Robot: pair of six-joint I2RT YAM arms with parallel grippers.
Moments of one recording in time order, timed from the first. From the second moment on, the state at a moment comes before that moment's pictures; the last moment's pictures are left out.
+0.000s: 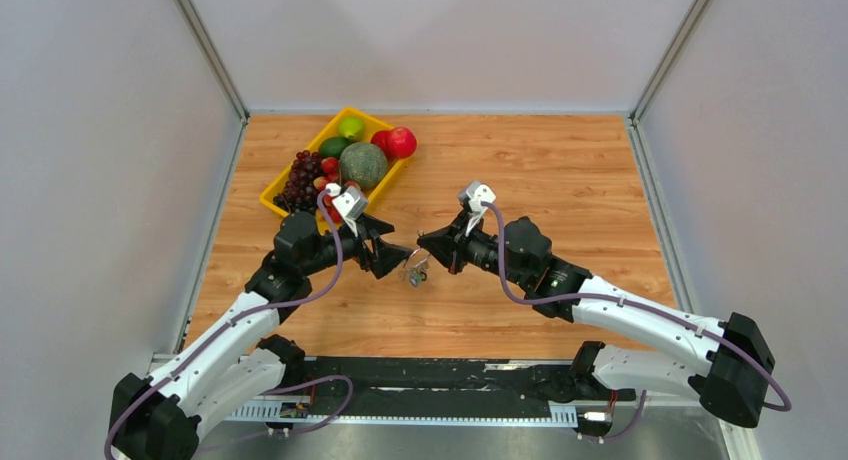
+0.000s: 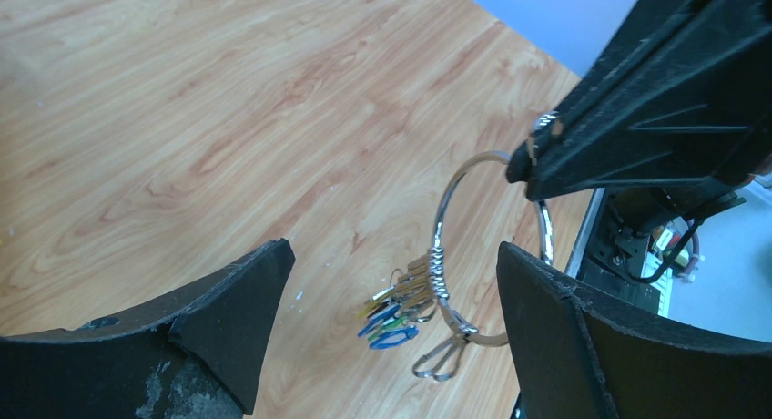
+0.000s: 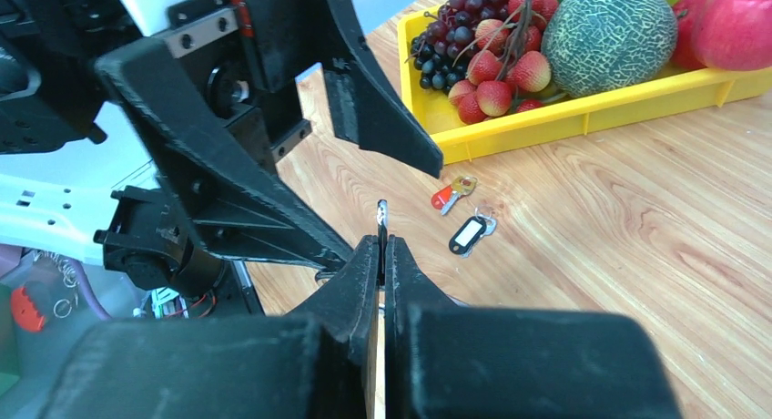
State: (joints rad) left arm -0.51 0.84 0.53 0.15 0.55 -0.23; right arm 0.97 1.06 0.73 0.27 -0.08 0.32
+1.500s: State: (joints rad) left arm -0.53 0.96 0.56 0.13 0.68 -0.23; right arm 0.96 1.14 0.82 0.23 -0.02 0.28
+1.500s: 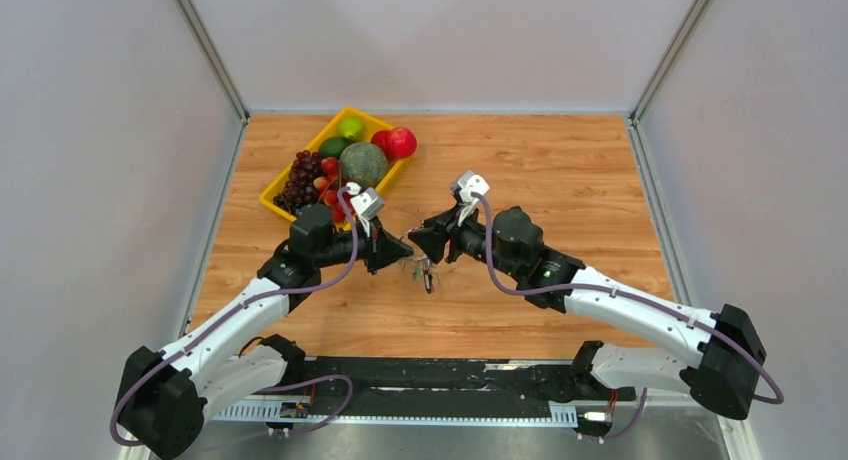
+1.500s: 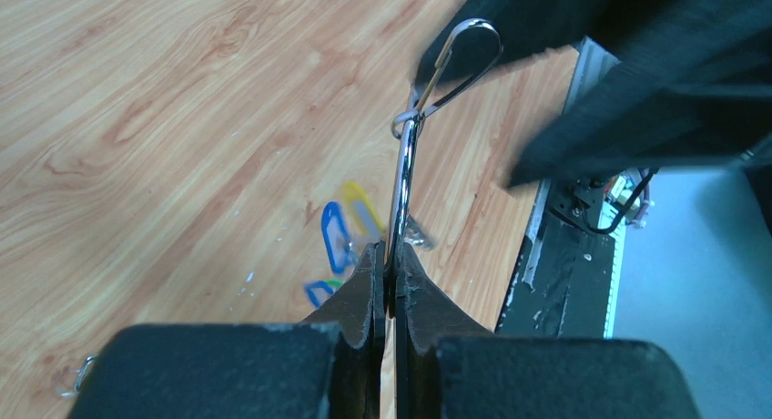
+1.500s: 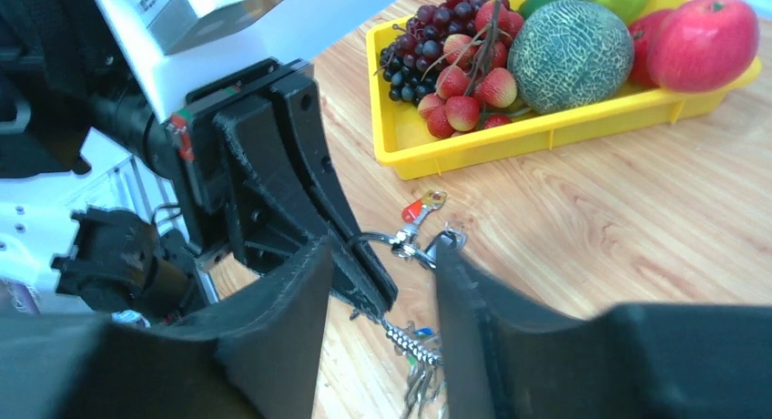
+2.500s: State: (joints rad) left arm -0.54 0.84 0.58 0.09 0.80 -0.23; right arm 0.87 1.09 0.88 0.08 -0.44 0.03
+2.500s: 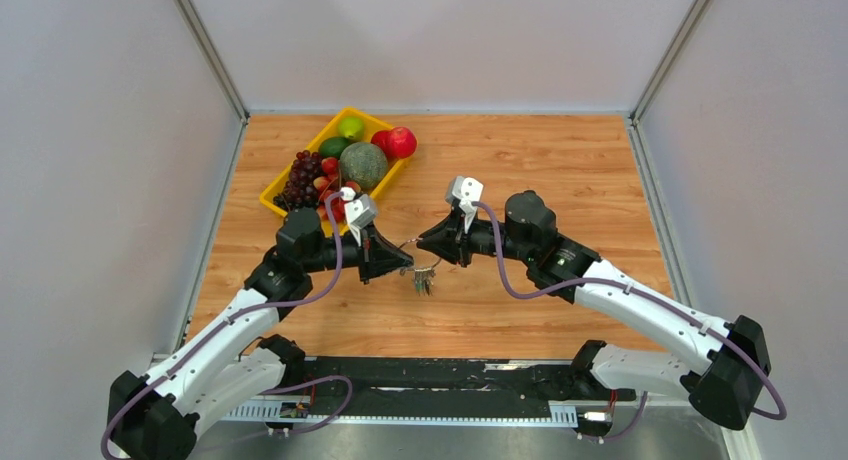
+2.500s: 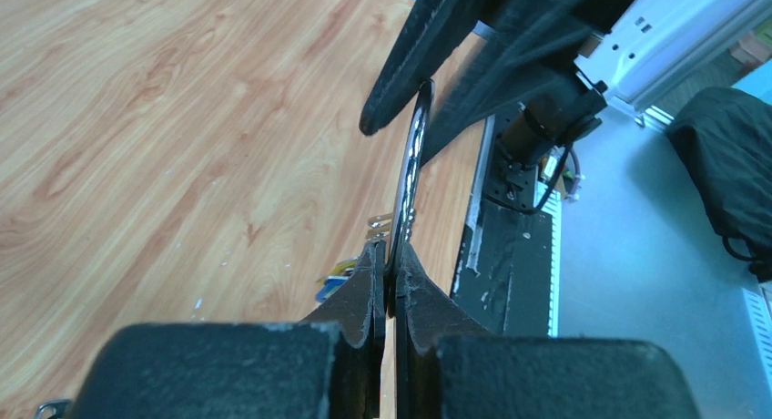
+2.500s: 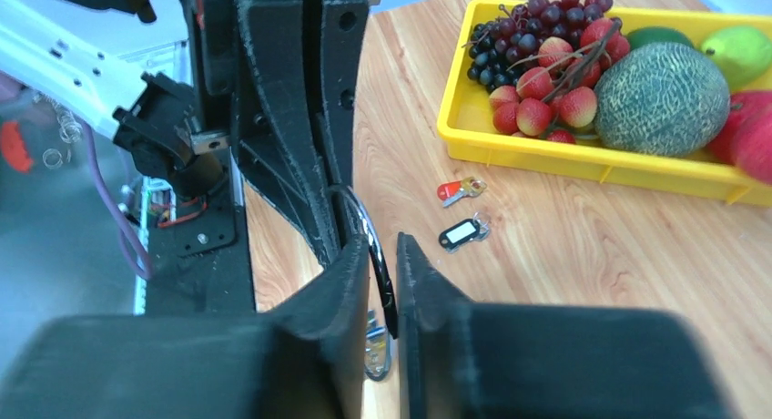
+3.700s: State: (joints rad) left arm -0.54 0.74 0.33 0.58 0.67 -0.24; right arm 0.87 1.06 1.15 -0.05 -0.32 0.03
